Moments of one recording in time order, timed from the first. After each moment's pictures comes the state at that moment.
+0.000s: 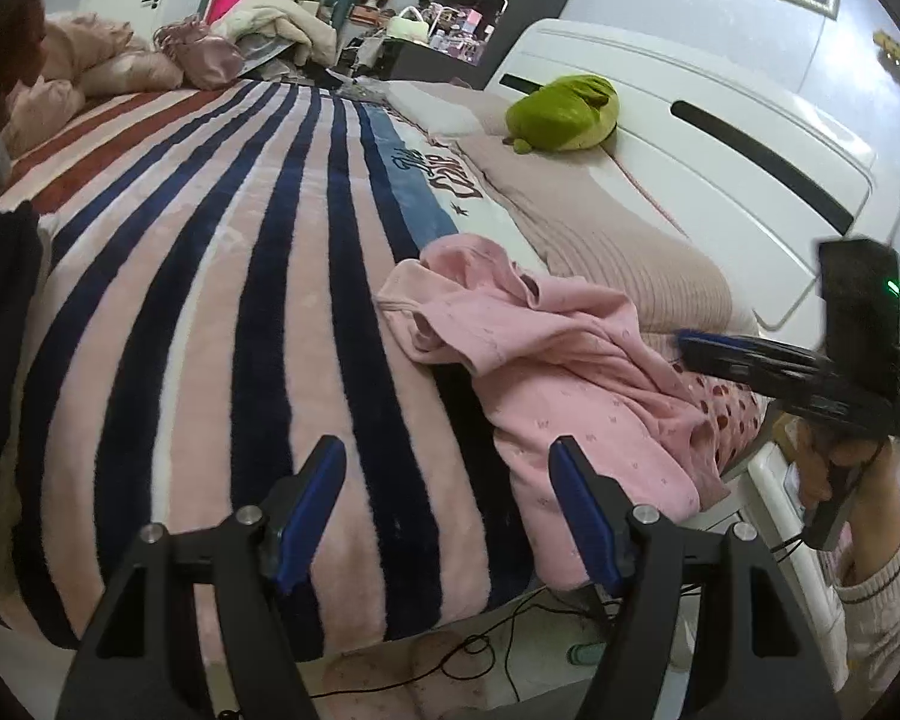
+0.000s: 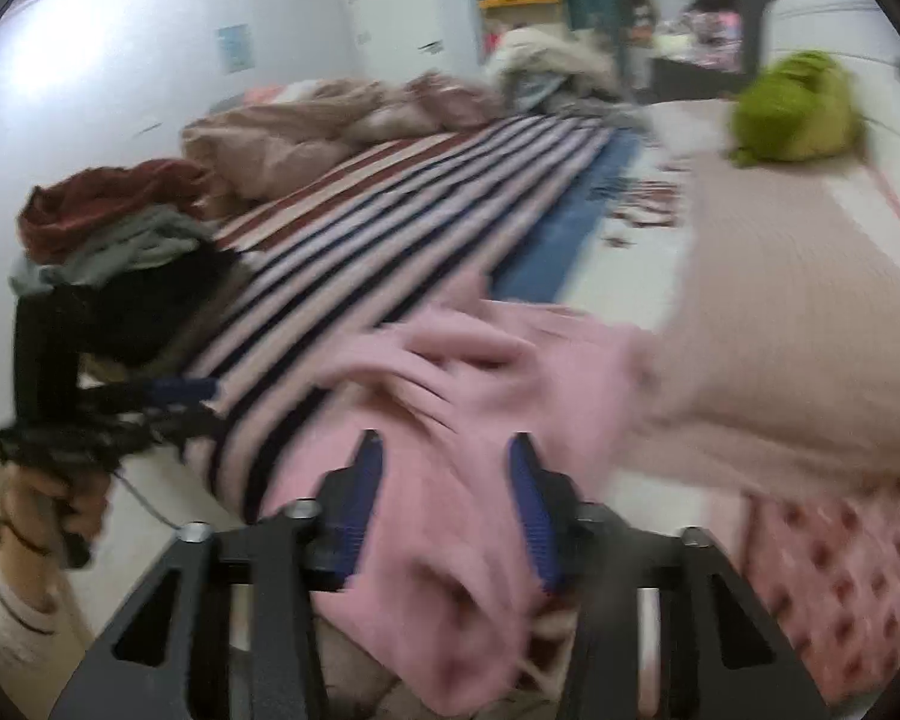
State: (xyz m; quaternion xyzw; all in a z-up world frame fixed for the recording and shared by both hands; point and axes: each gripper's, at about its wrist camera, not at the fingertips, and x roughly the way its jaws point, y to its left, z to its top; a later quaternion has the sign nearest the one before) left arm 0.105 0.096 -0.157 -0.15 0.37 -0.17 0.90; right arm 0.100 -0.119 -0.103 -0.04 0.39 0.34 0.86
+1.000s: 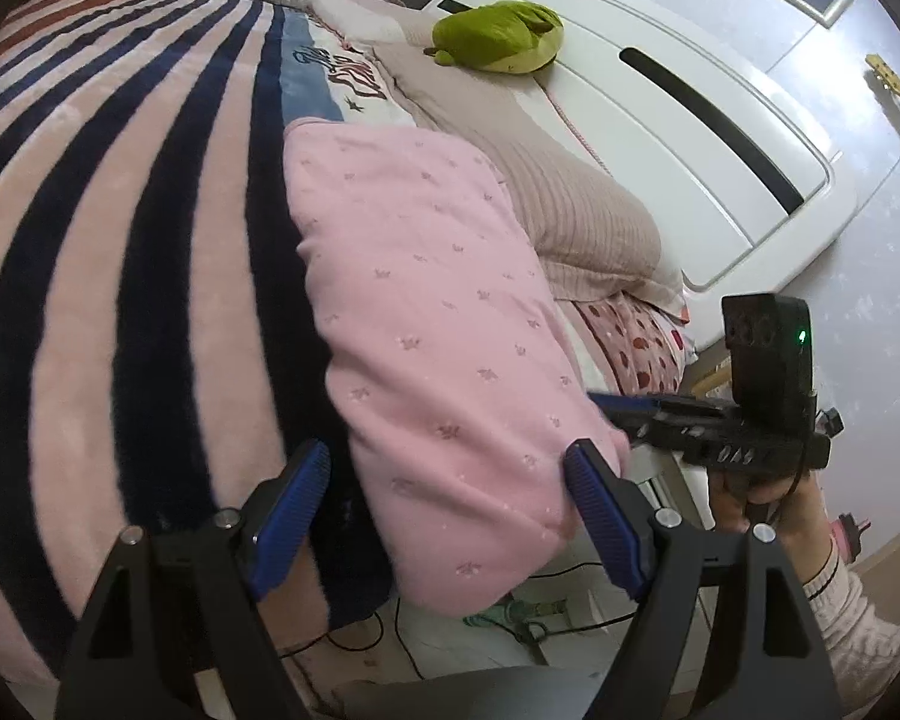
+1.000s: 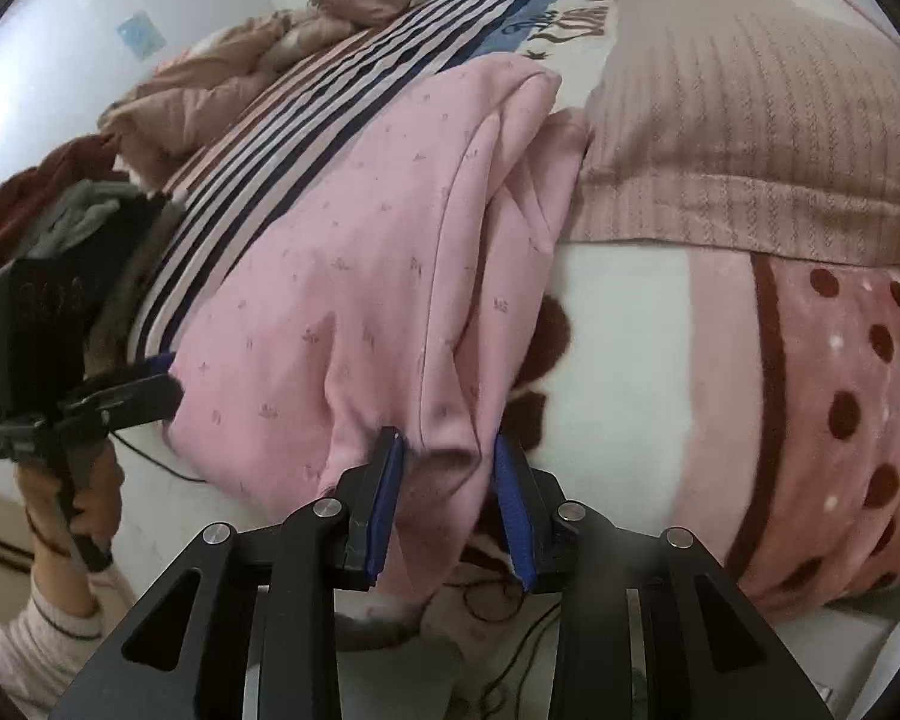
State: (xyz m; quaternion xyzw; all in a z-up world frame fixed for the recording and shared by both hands) left arm 0.140 0.032 -0.198 -0.21 0.43 -0.29 0.83; right arm 0.098 -0.188 -0.180 0.06 0.50 0.27 0.82
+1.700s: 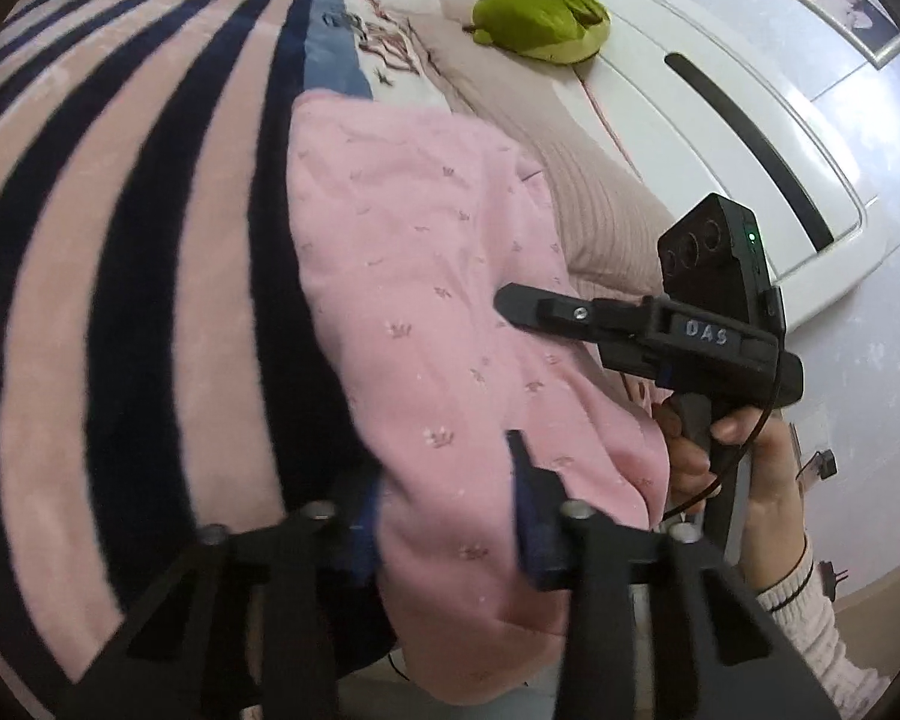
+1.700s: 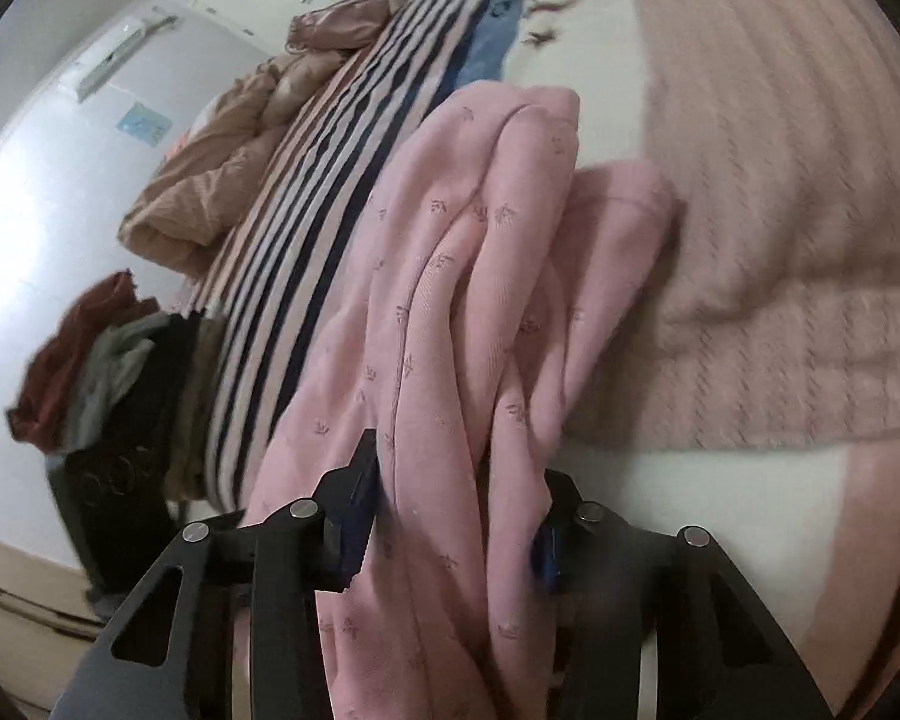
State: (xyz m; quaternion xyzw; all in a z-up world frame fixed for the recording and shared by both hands) left arm 0.176 0.034 -0.204 -0.24 0.47 -0.28 0.81; right arm 0.195 -0.147 -0.199 0.19 0.53 0.32 0.76
